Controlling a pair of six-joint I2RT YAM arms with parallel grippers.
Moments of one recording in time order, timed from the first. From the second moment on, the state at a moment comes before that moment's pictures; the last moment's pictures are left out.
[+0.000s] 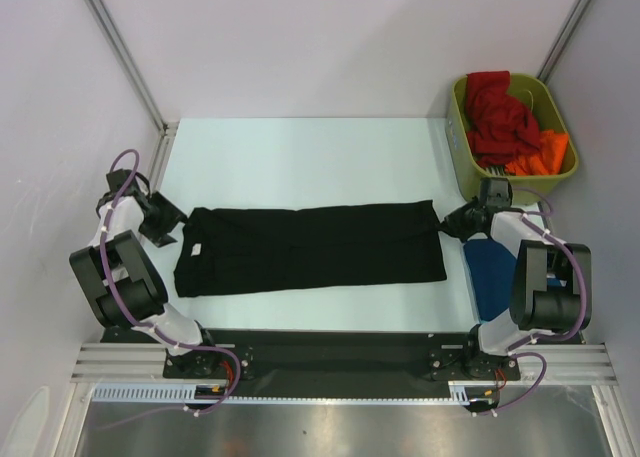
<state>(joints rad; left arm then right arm) 0.46 1.60 1.09 -0.65 0.18 -0.46 -0.10 1.53 0.82 -0.27 -0.25 0.94</state>
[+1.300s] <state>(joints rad) 0.36 1.88 1.27 -0.55 0.31 -0.35 0.46 2.08 1.54 -0.28 -0.46 0.48</state>
